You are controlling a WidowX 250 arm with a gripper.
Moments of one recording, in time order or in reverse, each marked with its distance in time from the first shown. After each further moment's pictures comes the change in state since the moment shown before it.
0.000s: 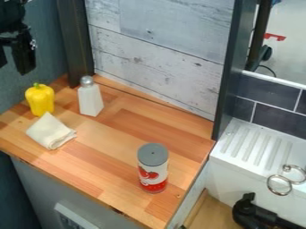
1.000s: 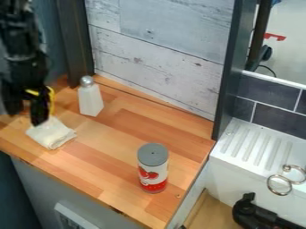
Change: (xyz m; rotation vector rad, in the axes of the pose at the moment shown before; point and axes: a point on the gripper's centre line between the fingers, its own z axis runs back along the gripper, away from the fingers) arm 0.001 0.000 -0.095 0.101 0.137 -0.127
